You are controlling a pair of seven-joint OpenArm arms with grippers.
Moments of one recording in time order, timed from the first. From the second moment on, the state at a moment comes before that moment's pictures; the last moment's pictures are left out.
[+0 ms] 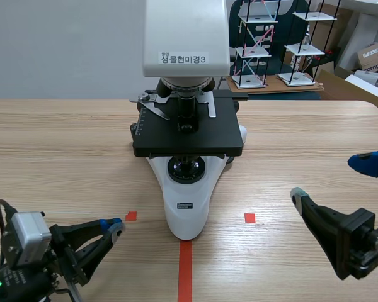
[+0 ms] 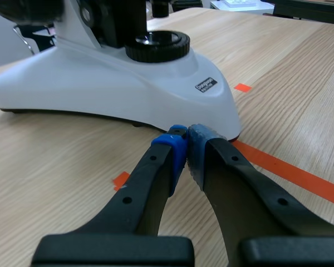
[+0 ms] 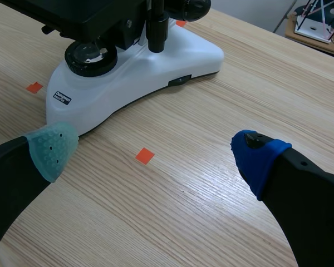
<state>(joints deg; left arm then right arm) 5.9 -25.8 27.2 49.5 7.0 -23.5 -65.2 -45.2 30.8 12.3 114.5 17.5 24.9 4.3</state>
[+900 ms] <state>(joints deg) -0.8 -20.3 36.5 44.9 -5.5 -19.4 -70.9 -45.2 30.8 12.3 114.5 17.5 24.9 4.3</state>
